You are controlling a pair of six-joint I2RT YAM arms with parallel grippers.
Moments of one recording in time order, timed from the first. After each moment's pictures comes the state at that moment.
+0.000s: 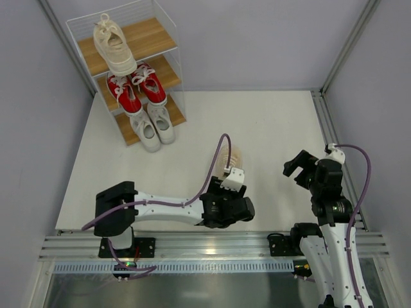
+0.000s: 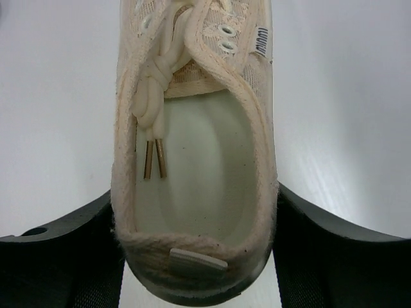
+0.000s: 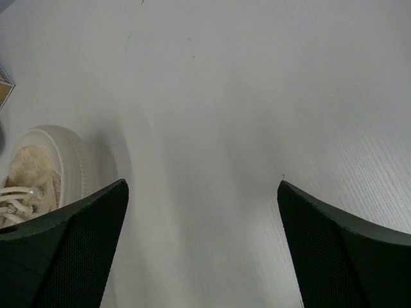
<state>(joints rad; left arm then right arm) -1.42 1.73 1.11 -0.46 -0.96 -0.87 -0.03 0.52 0.62 -0.65 0.04 0.50</state>
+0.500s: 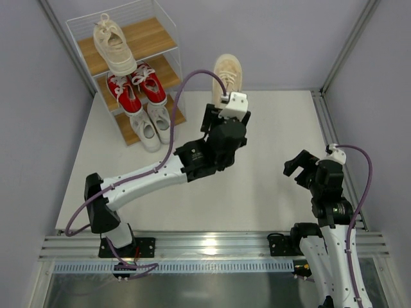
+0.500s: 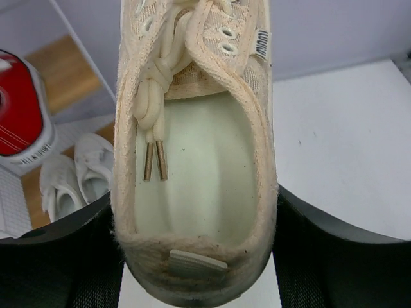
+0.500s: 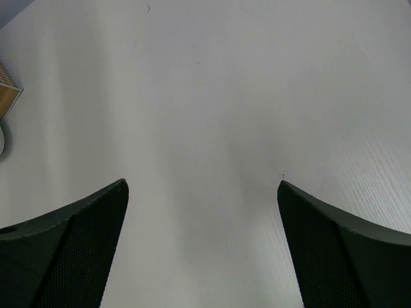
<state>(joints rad) -1.19 1.64 1.61 -0.25 -1.04 -0.09 -0.03 0.49 0.62 -0.63 0.04 0.50</state>
